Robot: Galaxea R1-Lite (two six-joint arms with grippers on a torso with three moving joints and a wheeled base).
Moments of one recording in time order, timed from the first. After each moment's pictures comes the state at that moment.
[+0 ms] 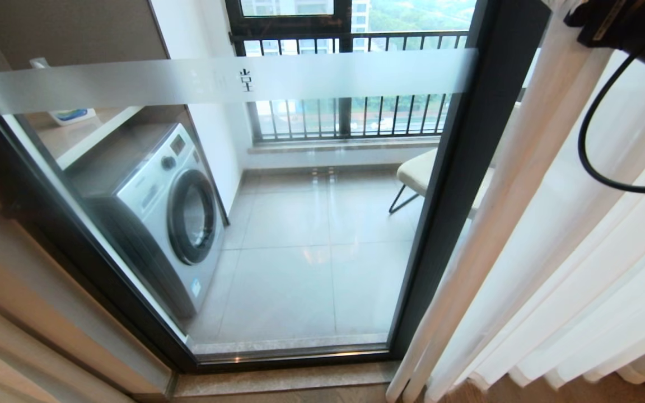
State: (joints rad) left arm 0.00 0.00 0.00 0.00 -0.03 0.06; right arm 0.17 1.58 -1.37 -0.62 0.01 -0.05
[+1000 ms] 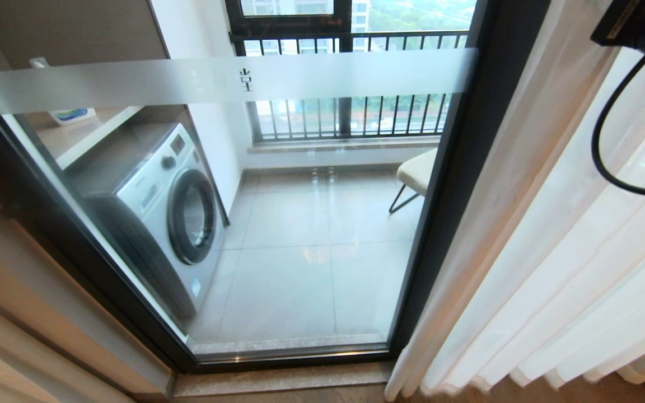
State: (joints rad) left arm 0.00 0.00 0.00 0.00 -0.03 0.06; right arm 0.16 1.54 -1.33 -0.62 0.00 -0.04
